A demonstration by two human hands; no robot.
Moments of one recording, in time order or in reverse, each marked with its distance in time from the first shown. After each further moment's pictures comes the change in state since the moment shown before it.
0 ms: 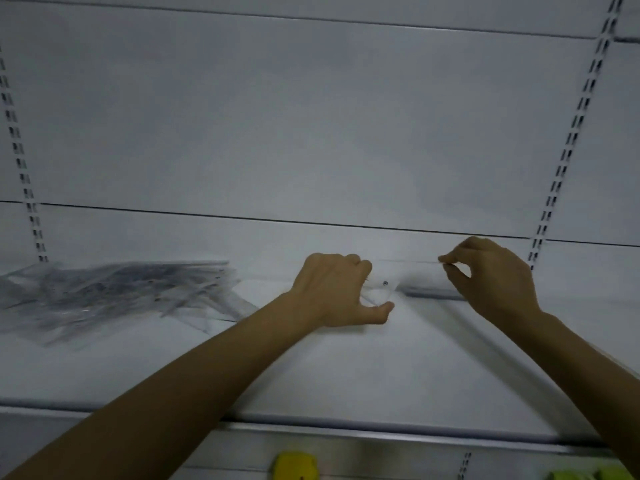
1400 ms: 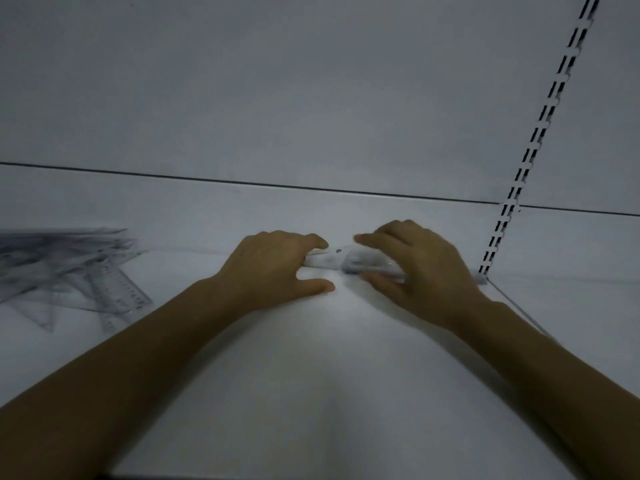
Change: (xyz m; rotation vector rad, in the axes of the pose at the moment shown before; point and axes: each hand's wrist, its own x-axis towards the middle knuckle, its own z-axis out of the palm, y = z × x) left_hand 0.041 0.025 0.039 -0.218 -0.277 -0.144; right_hand 0.003 0.043 0.044 0.236 -0.077 -0.404
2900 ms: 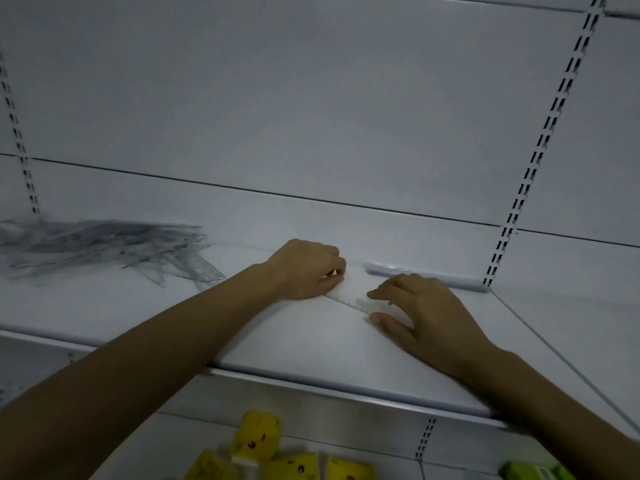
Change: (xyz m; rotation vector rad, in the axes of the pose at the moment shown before) left_hand -0.027 -0.009 -0.003 0.165 0.016 0.197; right_hand -0.046 -0.074 -0.037 0.055 -0.268 0.053
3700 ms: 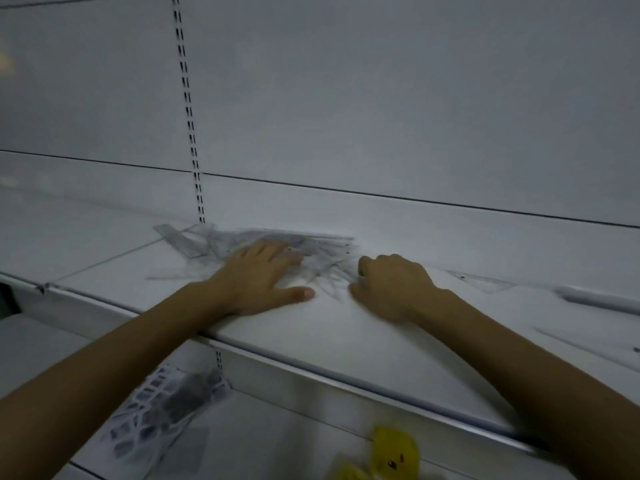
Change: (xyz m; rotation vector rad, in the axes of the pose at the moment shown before) left_hand -0.233 -0.205 -0.043 -0.075 -0.269 -0.505; right_hand 0.213 -0.205 0.074 -0.021 -0.324 0.067
